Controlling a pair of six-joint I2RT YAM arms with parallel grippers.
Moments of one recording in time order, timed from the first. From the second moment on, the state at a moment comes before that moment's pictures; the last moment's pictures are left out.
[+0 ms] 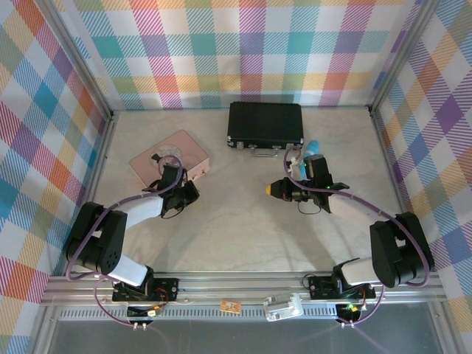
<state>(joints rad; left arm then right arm) -0.33 1.49 0.65 -0.09 0.08 -0.80 0.35 1.38 0.70 -0.09 -0.70 0.53</state>
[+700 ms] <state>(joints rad) -0.47 1.50 0.62 -0.06 -0.38 -0.90 0.35 1.35 0.67 -0.08 -0.69 0.54</state>
